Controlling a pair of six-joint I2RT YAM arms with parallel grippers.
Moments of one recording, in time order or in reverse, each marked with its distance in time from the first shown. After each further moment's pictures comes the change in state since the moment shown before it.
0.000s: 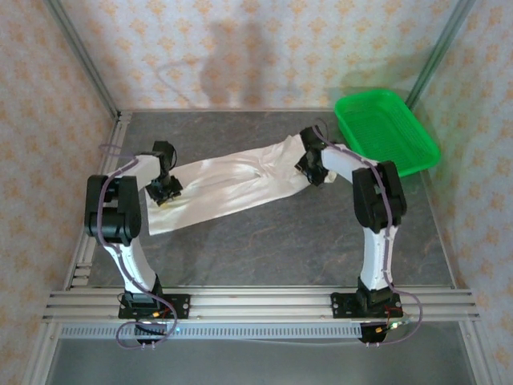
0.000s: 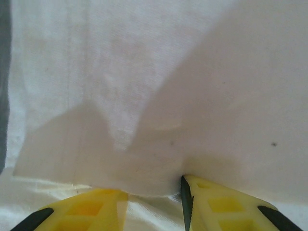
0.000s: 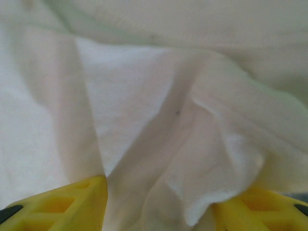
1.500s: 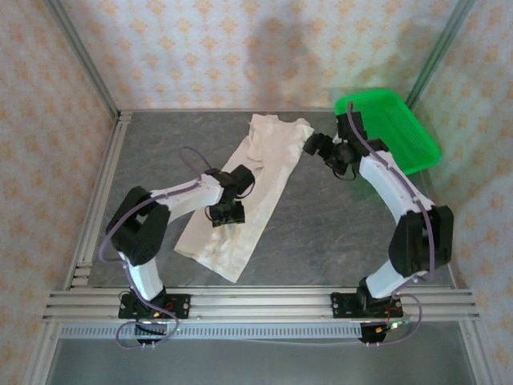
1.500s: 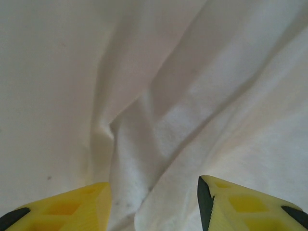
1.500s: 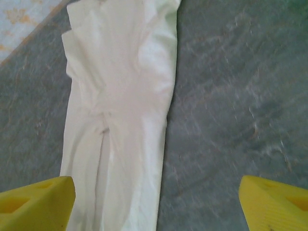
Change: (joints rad) left arm -0.678 -0.018 0.042 -0.121 0.086 -0.226; right arm -0.100 -0.553 -0.235 -0.010 -0.287 -0.336
